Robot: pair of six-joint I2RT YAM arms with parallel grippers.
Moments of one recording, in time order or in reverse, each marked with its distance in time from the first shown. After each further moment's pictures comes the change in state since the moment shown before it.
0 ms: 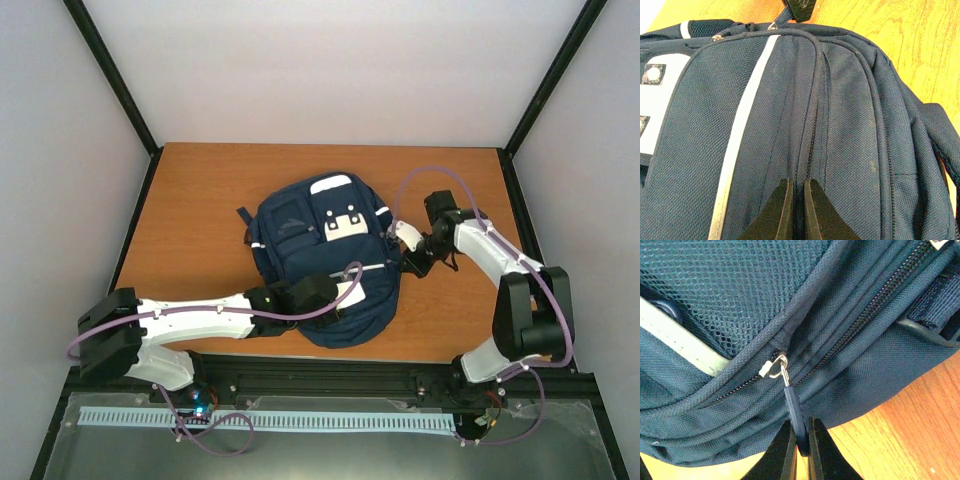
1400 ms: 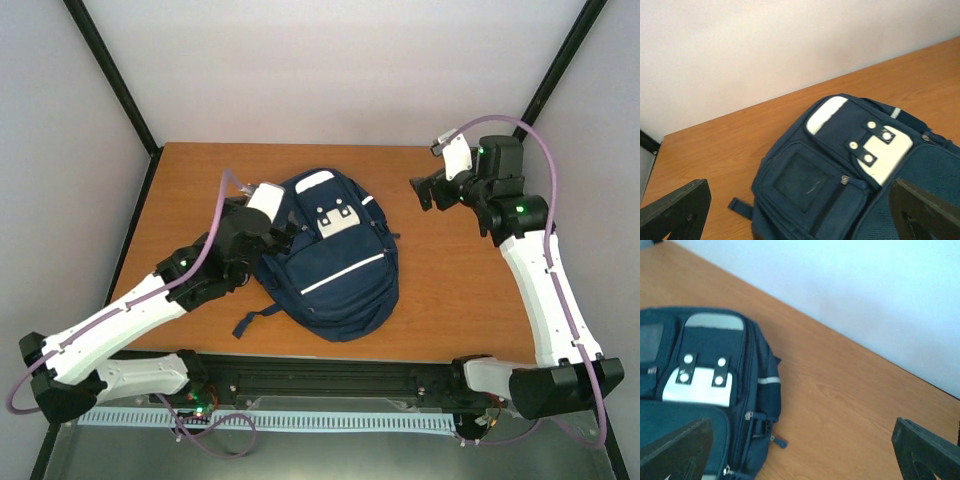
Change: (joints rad) left arm 0.243 -0.278 0.372 -0.410 -0.409 -0.319; right arm -0.021 -0.280 0.392 0.122 0.177 0.338
